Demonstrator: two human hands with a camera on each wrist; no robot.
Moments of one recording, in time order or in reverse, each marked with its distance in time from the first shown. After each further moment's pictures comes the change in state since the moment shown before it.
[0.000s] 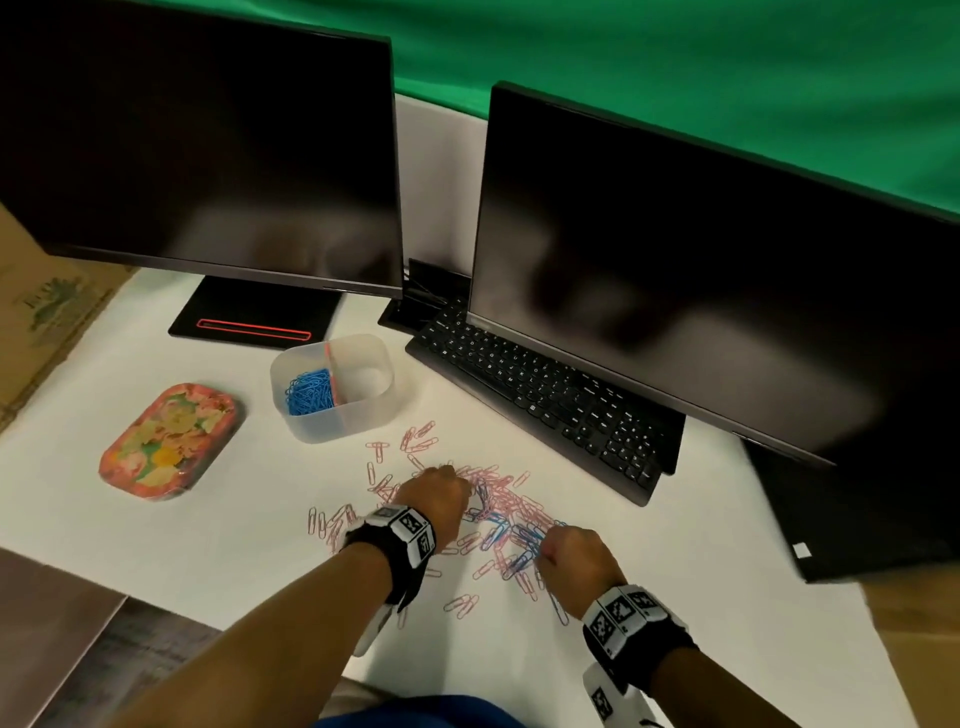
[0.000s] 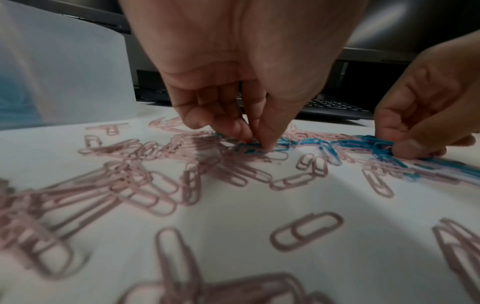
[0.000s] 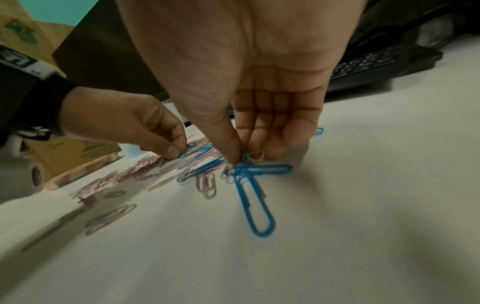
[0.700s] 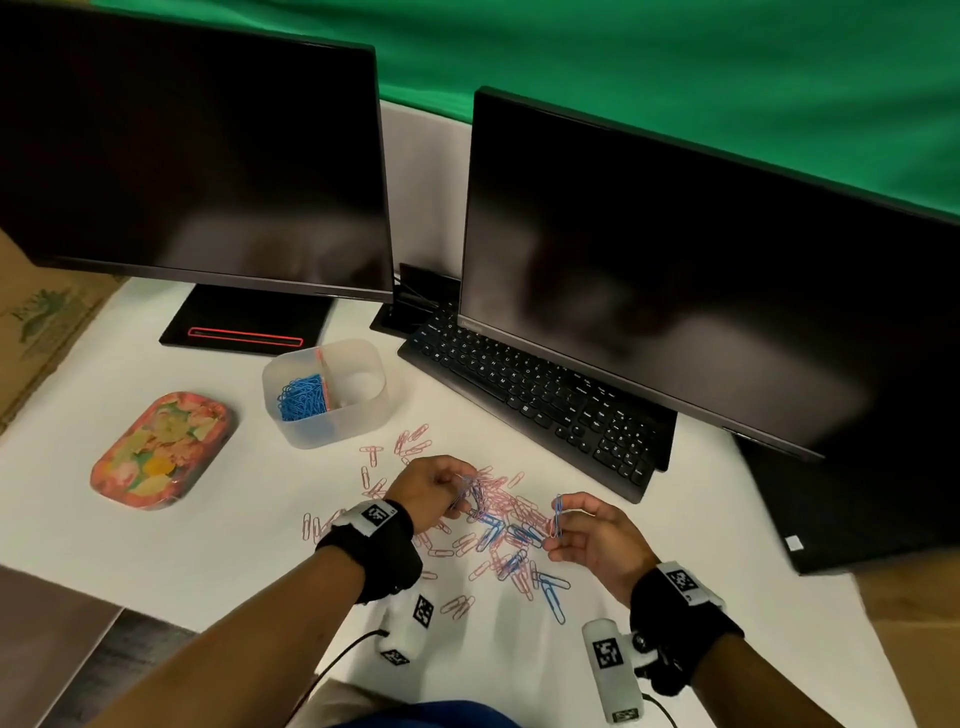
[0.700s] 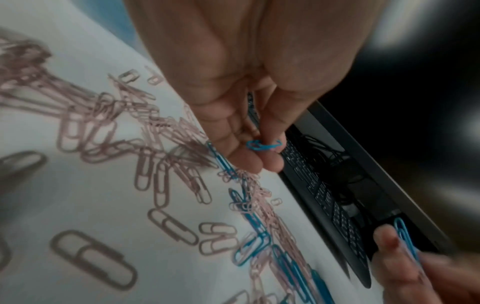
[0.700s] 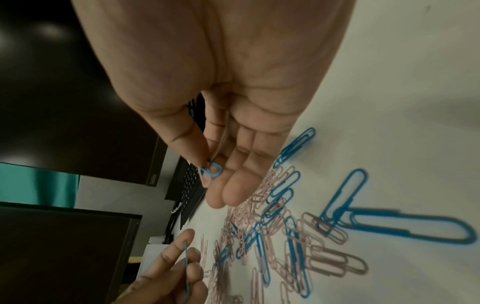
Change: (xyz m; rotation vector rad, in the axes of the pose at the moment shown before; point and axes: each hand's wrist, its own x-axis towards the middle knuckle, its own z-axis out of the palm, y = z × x) left_hand -0.009 -0.002 -0.014 -1.192 0.082 -0.141; right_hand 0.002 0.015 -0.036 1.384 -0.126 0.178
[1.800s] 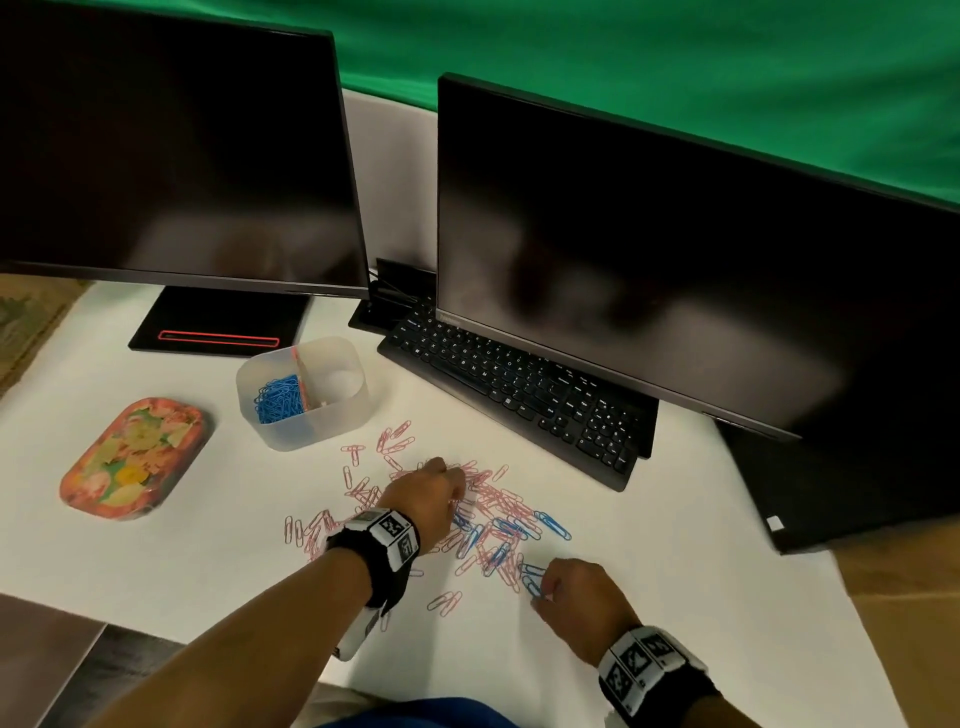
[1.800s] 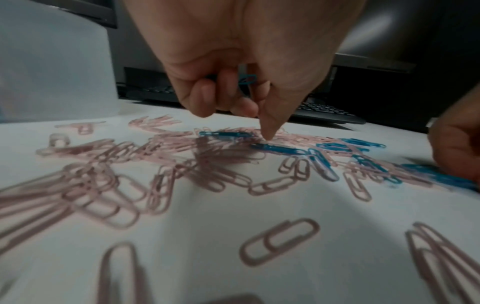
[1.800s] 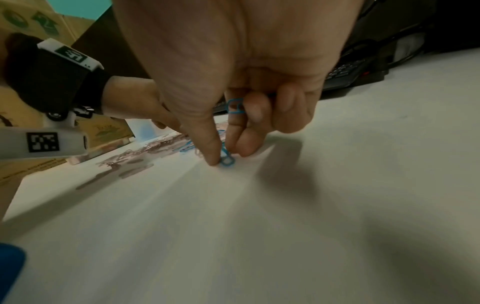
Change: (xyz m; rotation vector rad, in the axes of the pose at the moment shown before) left_hand 0.012 -0.014 0.017 1.051 -0.047 0.251; right_hand -0.026 0.067 -0.013 -1.285 0.120 -0.184
